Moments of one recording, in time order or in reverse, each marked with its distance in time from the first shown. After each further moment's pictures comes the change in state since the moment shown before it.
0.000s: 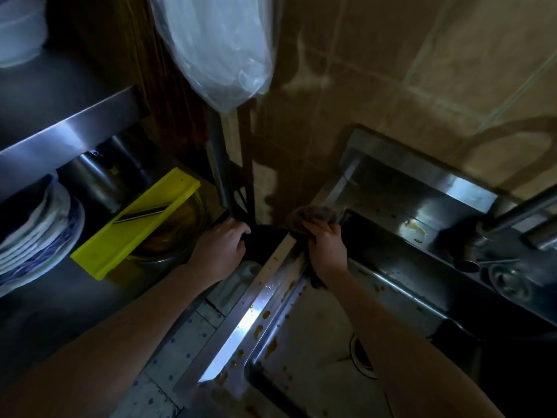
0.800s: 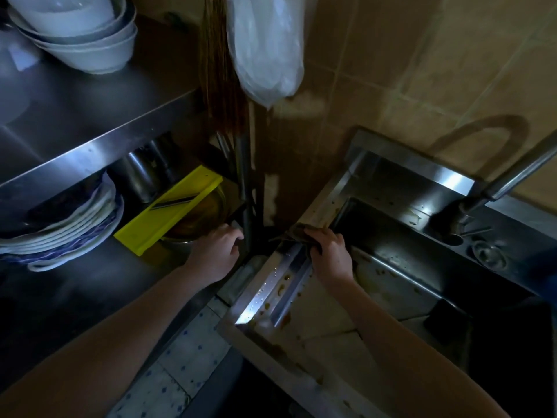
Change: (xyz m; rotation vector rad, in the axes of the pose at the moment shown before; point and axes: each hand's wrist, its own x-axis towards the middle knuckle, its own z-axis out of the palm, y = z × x) left_hand -0.104 -0.024 -0.029 0.027 0.019 -0.031; right_hand -0.108 -0.063 -0.024 0.016 0.025 -0.010
